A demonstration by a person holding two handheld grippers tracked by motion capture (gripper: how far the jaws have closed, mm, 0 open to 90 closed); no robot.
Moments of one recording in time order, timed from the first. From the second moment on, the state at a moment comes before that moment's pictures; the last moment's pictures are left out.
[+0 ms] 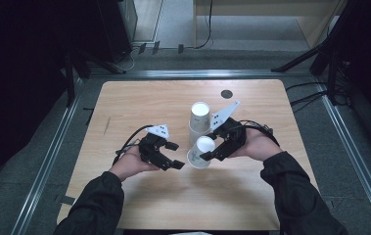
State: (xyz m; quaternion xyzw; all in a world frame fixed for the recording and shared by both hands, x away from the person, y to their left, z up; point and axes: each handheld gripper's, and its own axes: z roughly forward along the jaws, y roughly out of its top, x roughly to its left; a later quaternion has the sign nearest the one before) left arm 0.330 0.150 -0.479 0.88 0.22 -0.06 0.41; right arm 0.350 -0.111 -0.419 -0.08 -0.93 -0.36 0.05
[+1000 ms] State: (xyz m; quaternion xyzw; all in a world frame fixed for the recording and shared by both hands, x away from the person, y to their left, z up) left arm 0.320 0.133 -0.485 0.88 0.18 -0.08 0.43; right arm 0.345 -0.099 -0.450 -0.09 -0.90 -0.43 0.10
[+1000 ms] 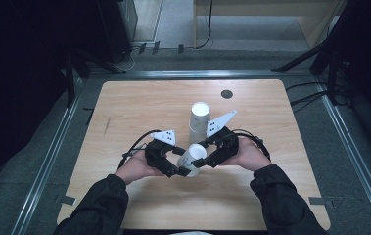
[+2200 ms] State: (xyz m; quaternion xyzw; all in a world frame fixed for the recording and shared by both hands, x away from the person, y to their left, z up) left arm 0.318 0.145 -0.472 0.89 0.15 -0.06 0.43; right arm 0.345 -0.102 -0.451 -0.11 -0.89 -0.44 0.10
